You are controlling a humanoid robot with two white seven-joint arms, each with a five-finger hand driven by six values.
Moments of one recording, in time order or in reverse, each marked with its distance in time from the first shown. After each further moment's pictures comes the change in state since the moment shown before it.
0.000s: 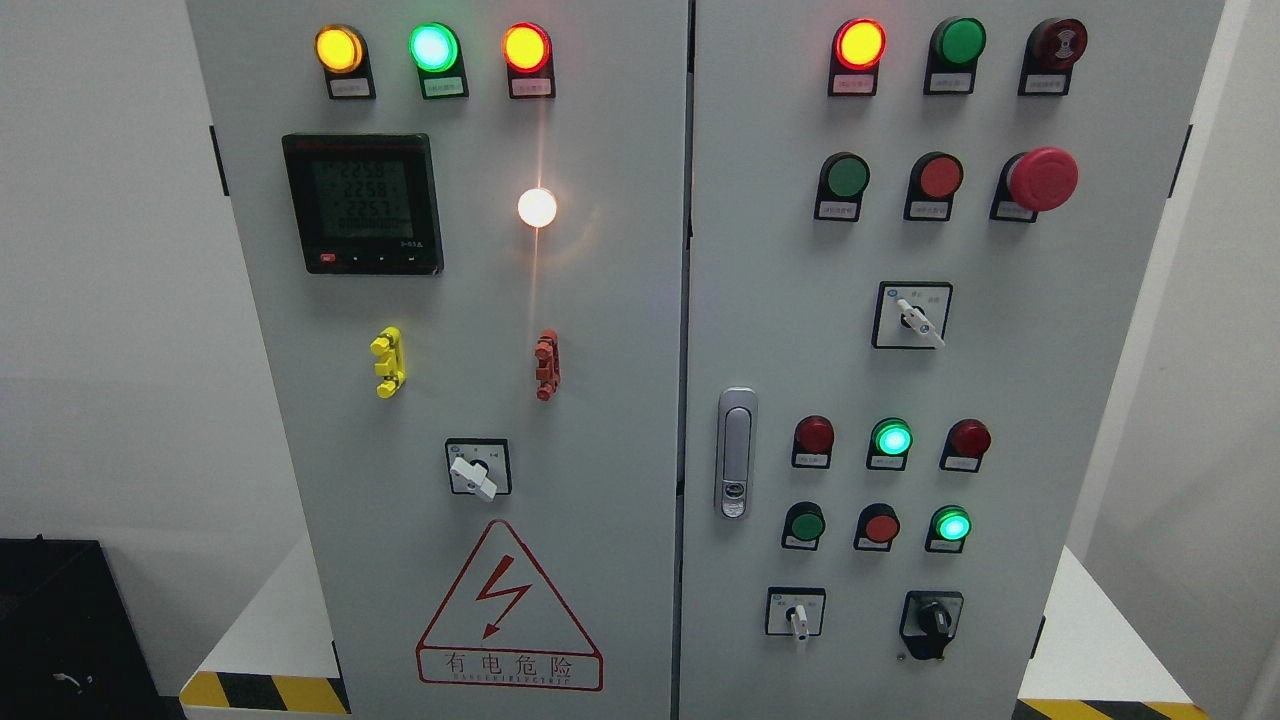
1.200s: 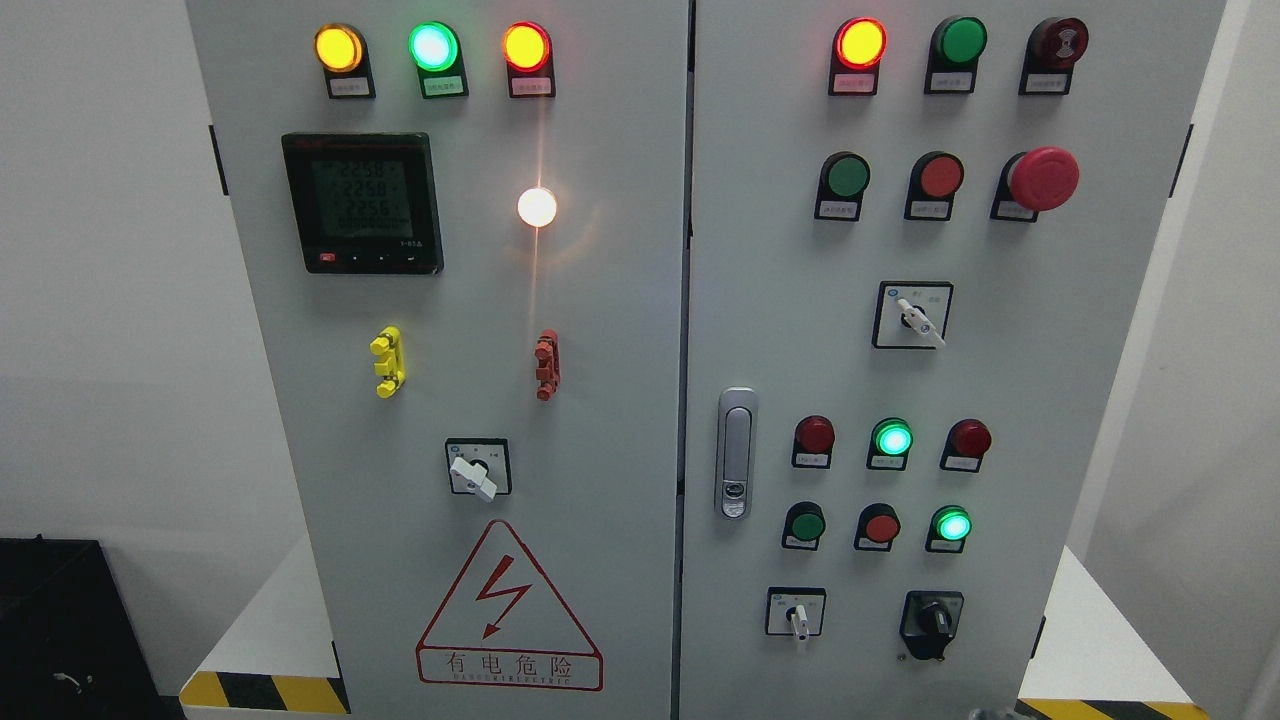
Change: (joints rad) left arm 0.000 0.000 0.000 0.000 0.000 0.000 0.000; right arm -0.316 0.034 0.004 -0.354 0.213 0.167 0.141
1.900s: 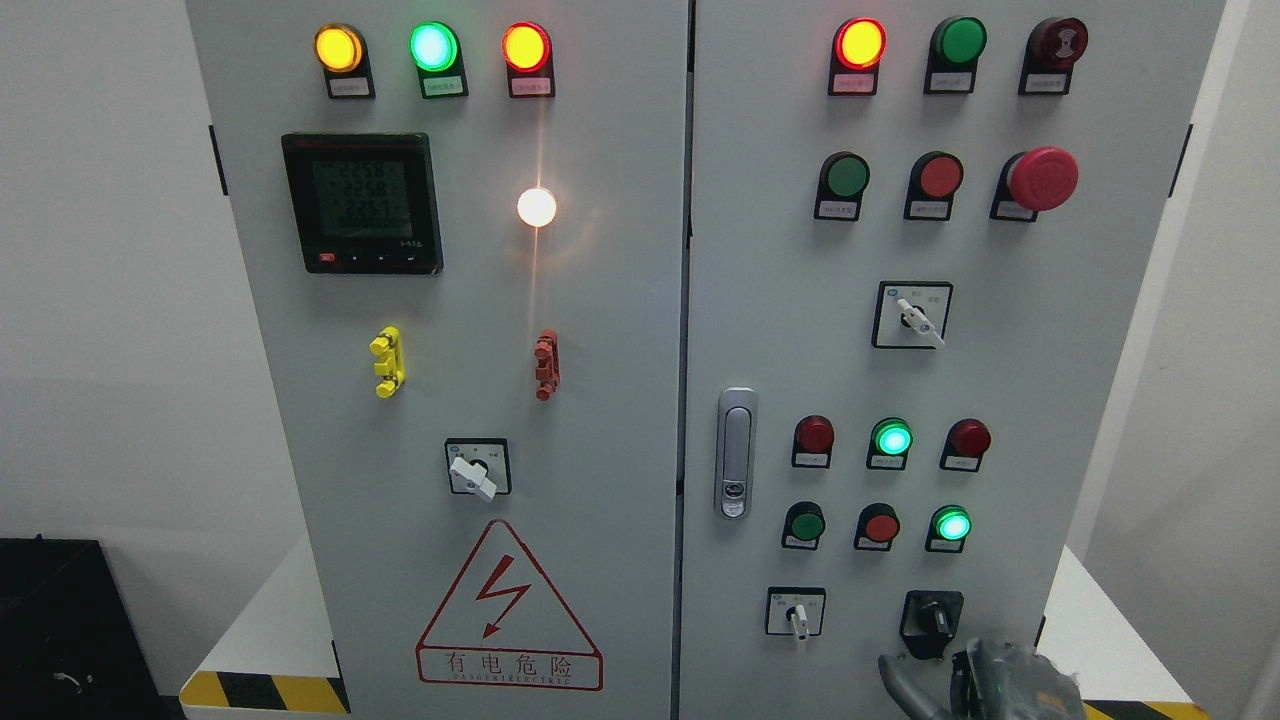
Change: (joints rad) left arm 0.000 0.000 0.000 0.000 0.000 0.000 0.000; right arm -0.110 0.003 -0.005 0.023 0.048 0.011 0.008
